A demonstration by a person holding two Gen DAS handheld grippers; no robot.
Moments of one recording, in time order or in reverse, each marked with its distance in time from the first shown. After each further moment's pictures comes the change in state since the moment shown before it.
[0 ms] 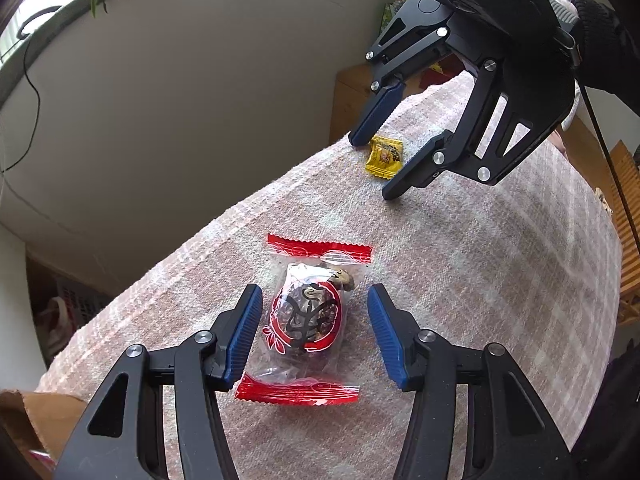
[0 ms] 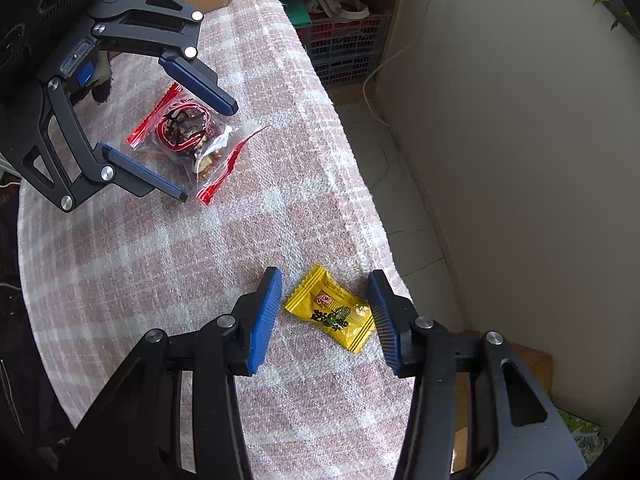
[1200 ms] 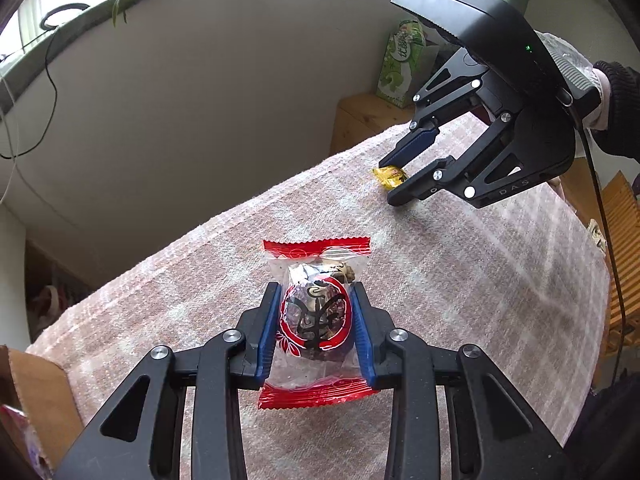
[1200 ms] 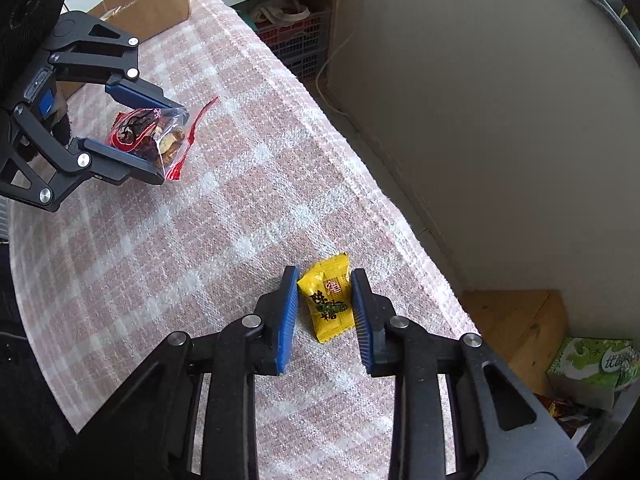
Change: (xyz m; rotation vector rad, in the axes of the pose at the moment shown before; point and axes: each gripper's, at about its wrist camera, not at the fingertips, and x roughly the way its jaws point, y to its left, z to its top) left arm -0.028 -0.015 -0.035 -0.077 -0.109 -0.001; right arm -0.035 0.033 -0.087 0.260 -0.049 -0.095
